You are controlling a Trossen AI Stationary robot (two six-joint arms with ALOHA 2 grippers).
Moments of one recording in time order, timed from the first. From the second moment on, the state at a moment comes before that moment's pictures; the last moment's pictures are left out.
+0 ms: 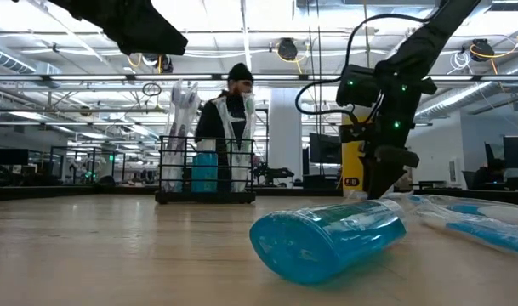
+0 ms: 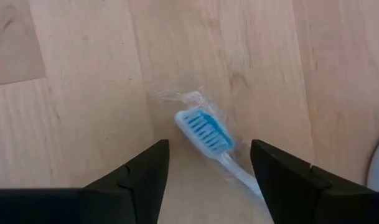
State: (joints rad) left arm -0.26 1.01 0.64 0.01 -0.59 -0.08; right arm -0.42 1.54 0.71 -0.34 0.07 -0.27
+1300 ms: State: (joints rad) left arm -0.27 1.01 0.64 0.06 -0.58 -0.14; right arm -0.26 1.54 0.97 -0.13 0.30 0.04
